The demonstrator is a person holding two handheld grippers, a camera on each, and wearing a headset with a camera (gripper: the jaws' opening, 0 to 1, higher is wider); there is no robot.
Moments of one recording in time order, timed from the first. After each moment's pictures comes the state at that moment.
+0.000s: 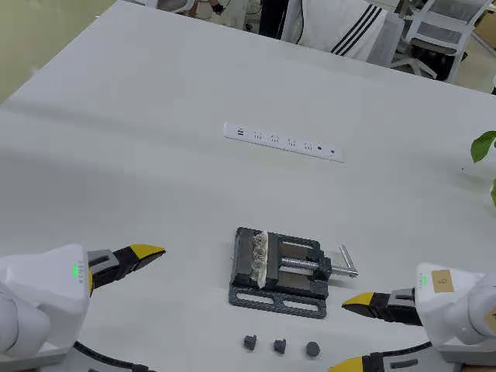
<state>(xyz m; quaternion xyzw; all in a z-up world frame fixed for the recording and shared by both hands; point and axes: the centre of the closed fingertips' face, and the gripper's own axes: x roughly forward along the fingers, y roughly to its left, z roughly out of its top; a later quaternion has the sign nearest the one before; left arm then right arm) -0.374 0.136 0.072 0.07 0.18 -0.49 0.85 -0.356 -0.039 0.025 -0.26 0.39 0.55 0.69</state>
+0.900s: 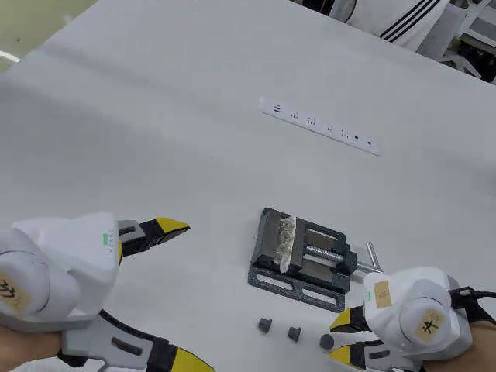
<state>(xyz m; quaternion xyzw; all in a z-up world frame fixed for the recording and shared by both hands) -0.376 0.141 0.066 0.04 0.18 -0.48 0.86 -0.361 -0.032 -0.022 -0.43 0.42 0.60 0.54</state>
